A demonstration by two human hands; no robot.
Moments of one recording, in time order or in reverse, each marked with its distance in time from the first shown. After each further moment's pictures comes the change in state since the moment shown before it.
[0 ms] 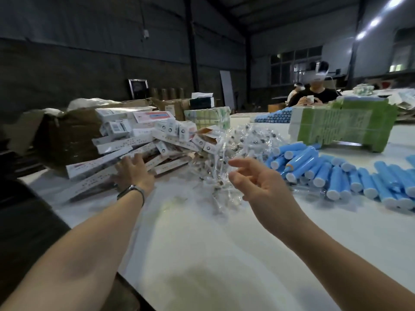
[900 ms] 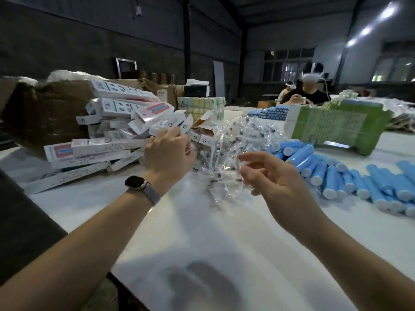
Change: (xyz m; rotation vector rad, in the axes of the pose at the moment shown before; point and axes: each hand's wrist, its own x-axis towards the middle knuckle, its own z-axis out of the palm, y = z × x) left_hand -0.075 0.064 -0.058 -0.179 0.281 0.710; right_hand 0.003 0.007 -0.004 -0.075 -0.001 -0.037
